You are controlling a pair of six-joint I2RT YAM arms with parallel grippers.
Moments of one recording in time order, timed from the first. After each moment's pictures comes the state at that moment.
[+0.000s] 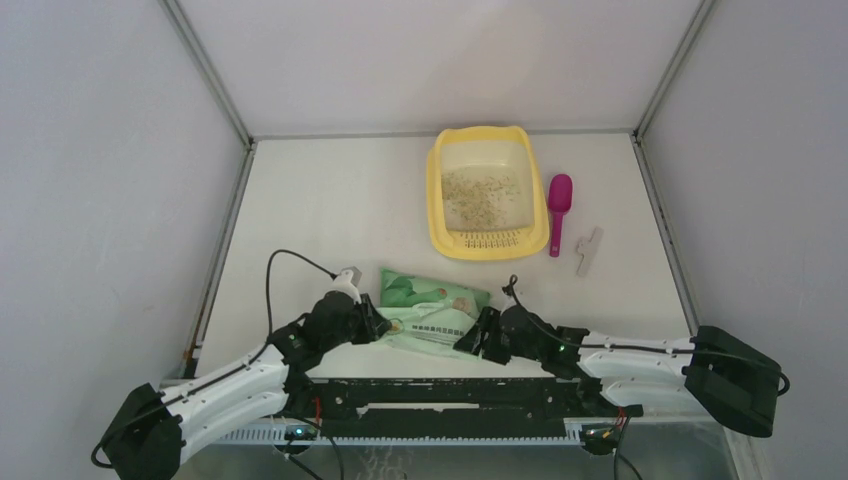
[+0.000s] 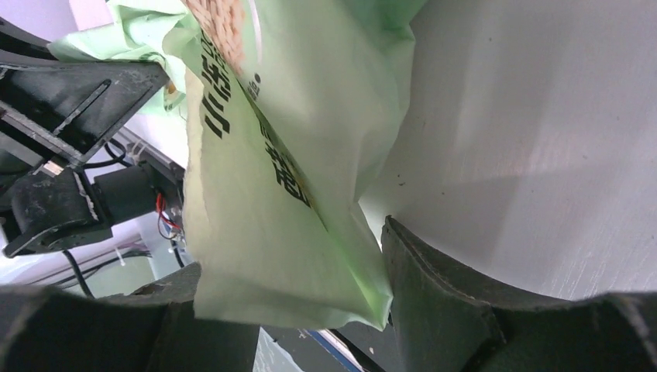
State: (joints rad) left arm -0.76 0.76 0.18 -0.11 -0.05 -0.80; right arm 1.05 1.05 0.21 0.11 0.01 1.24
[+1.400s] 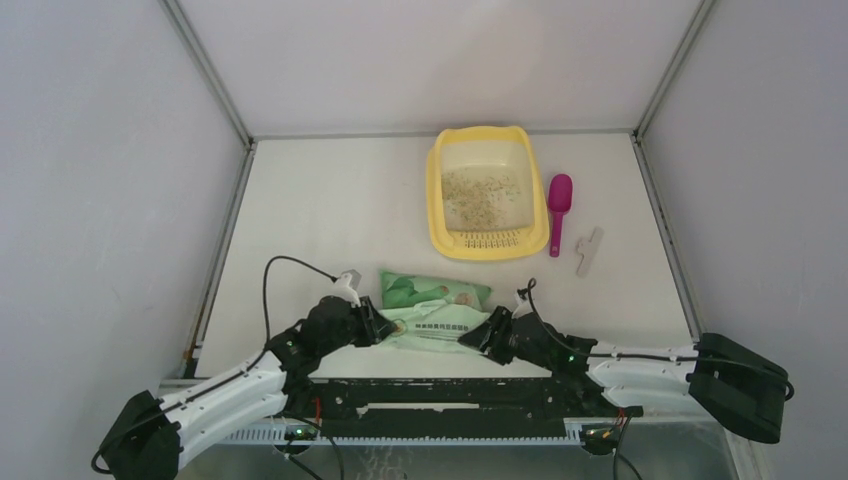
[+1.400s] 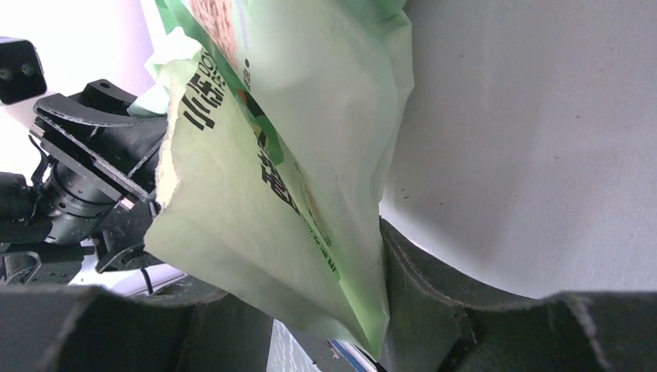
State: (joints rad) left arm -0.76 0.69 0.11 -0.02 0.02 -0.84; right arm 1.07 0.97 0.06 0.33 0.10 1.41
